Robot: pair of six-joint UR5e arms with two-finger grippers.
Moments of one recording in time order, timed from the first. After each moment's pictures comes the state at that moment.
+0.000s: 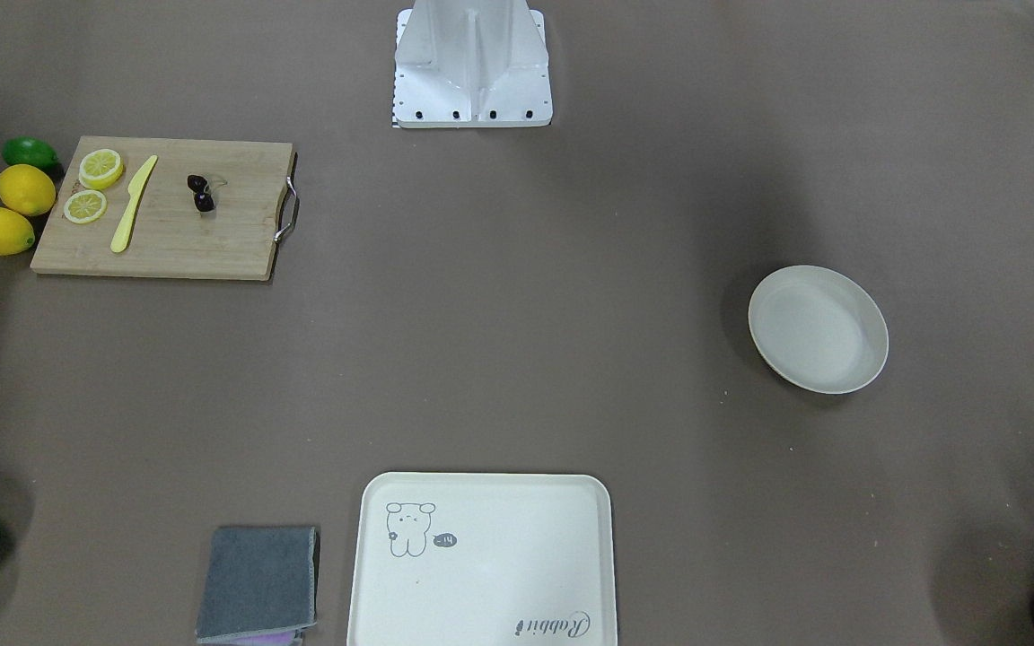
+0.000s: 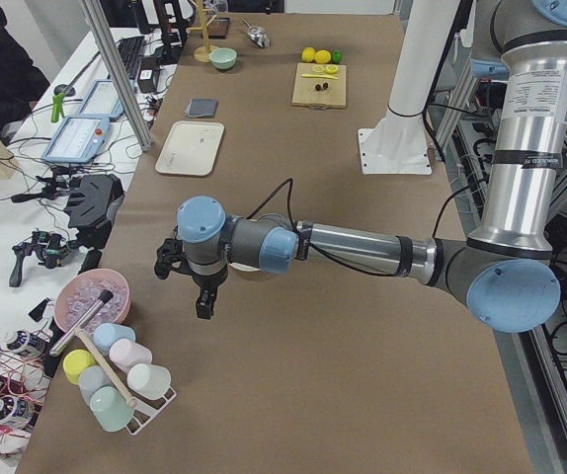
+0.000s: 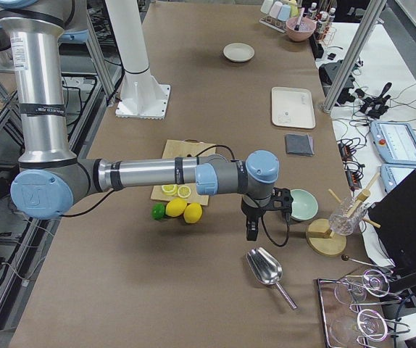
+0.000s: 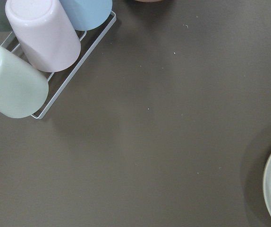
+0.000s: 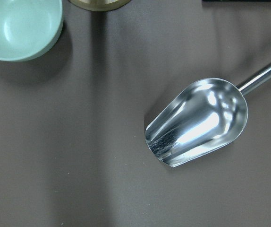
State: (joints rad) left arm -1.53 -1.66 -1.62 -1.66 -2.38 -0.09; right arm 1.50 -1.52 1.61 -1.55 2.29 0.16
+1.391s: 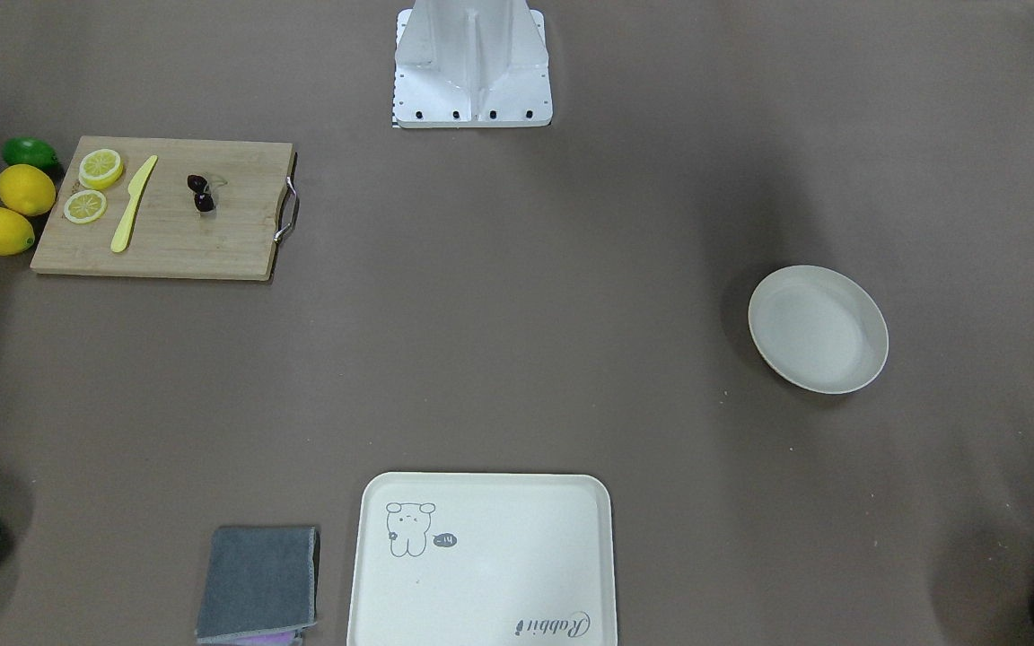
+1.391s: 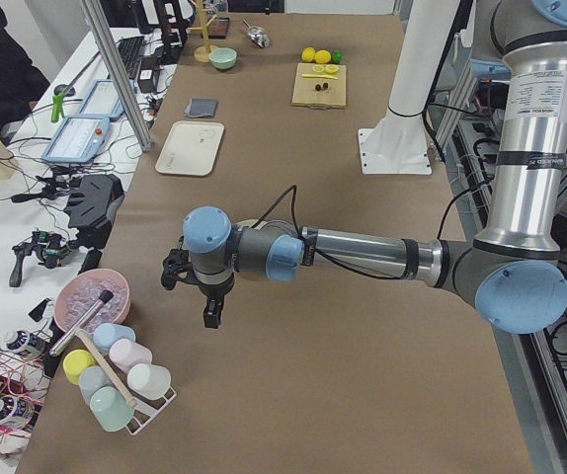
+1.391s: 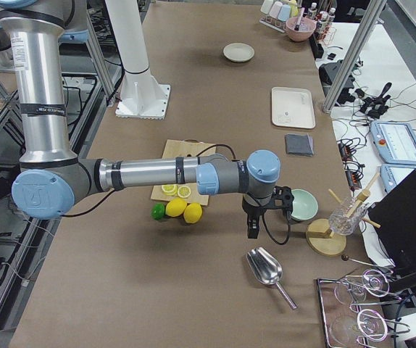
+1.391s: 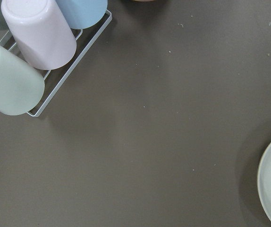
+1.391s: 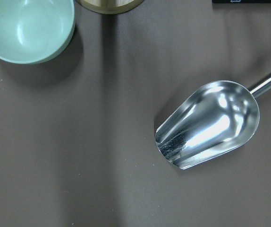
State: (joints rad) left arm -1.53 -1.63 -1.61 -1.66 -2.37 -0.09; right arm 1.50 -1.51 1.61 -1.55 2.33 0.16
